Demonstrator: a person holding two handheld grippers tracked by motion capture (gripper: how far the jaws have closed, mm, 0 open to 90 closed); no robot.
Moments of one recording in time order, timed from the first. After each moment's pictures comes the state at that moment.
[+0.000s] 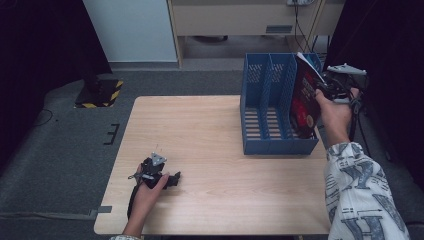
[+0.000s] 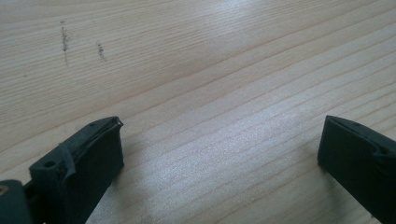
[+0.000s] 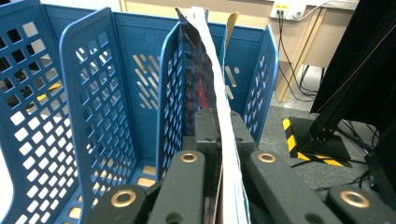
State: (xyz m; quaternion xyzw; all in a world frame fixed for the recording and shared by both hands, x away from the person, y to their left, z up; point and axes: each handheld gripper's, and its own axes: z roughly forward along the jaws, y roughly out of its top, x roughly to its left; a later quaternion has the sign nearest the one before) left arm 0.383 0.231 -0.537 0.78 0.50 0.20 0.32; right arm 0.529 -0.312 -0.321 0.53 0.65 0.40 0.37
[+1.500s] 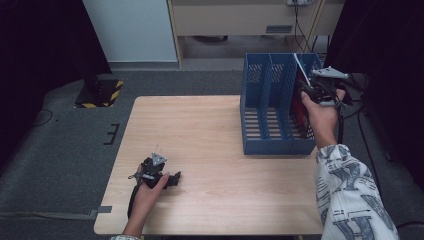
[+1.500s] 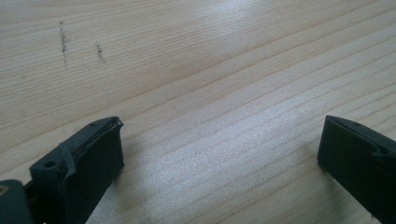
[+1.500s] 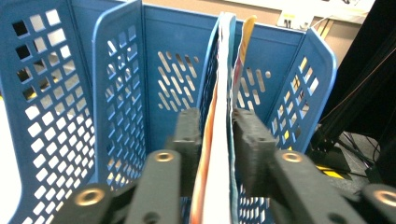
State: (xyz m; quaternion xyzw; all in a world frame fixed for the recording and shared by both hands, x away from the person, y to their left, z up) left arm 0.384 0.230 -0.537 0.78 0.50 0.20 0.32; right arm 0.531 -0.281 -0.334 0.50 0.66 0.40 0.39
